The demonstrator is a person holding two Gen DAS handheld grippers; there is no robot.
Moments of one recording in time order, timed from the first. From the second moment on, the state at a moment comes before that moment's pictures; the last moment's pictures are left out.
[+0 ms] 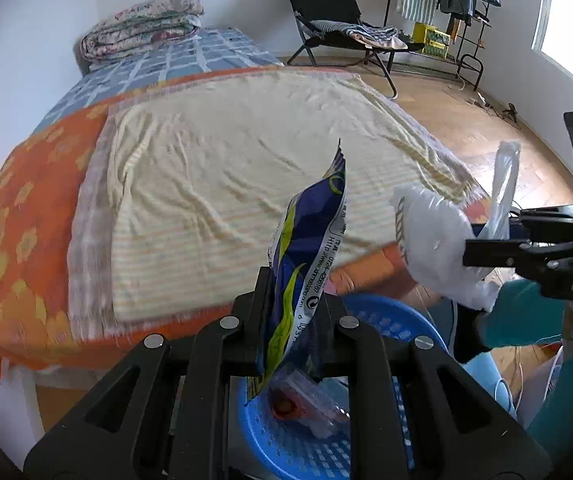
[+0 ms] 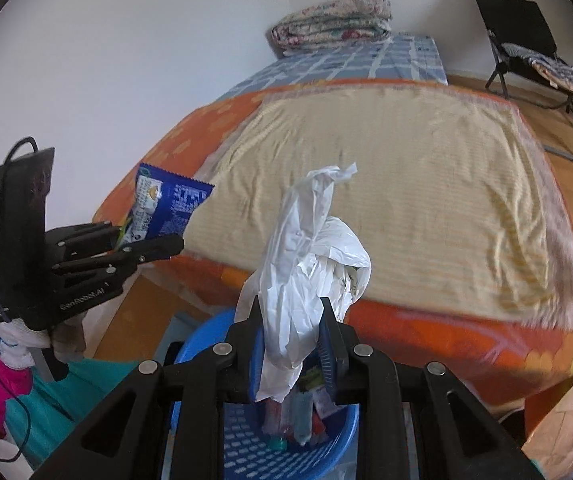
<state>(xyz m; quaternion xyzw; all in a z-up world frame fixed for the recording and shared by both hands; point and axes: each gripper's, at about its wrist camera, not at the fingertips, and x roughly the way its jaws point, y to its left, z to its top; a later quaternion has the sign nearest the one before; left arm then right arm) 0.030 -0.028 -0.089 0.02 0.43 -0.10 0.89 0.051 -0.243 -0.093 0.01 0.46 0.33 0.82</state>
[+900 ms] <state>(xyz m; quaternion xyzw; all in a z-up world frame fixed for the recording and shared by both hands) -0.016 -0.044 -0.162 0.01 0.51 -0.11 0.85 -0.018 -0.224 -0.163 -0.04 0.52 0.35 0.78</state>
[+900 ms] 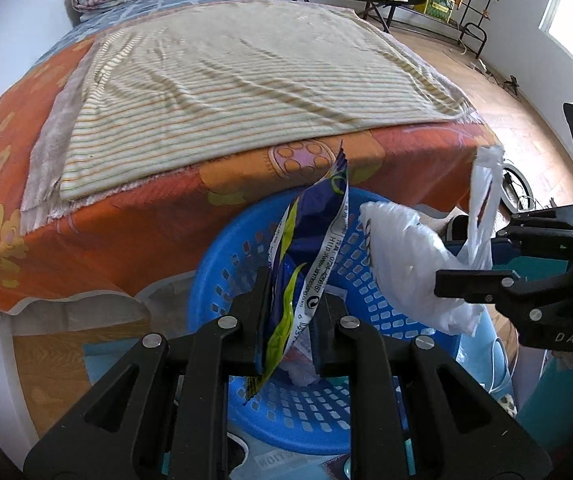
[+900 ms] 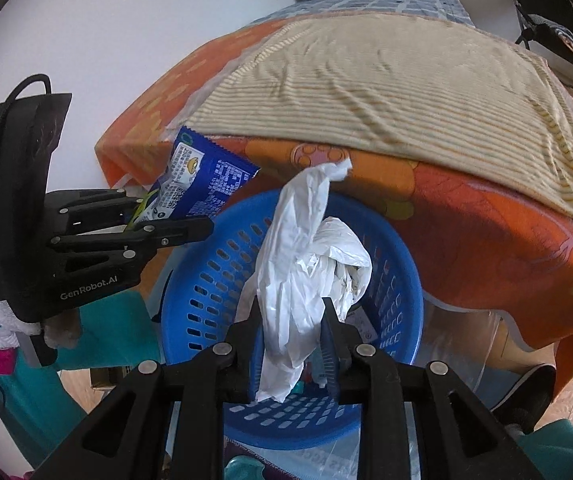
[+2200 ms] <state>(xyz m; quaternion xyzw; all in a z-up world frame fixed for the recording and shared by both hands) -0.010 -0.036 -0.160 0.01 0.50 -0.06 0.86 -0.018 -0.225 -0.170 -0.07 0.52 0.30 0.79</state>
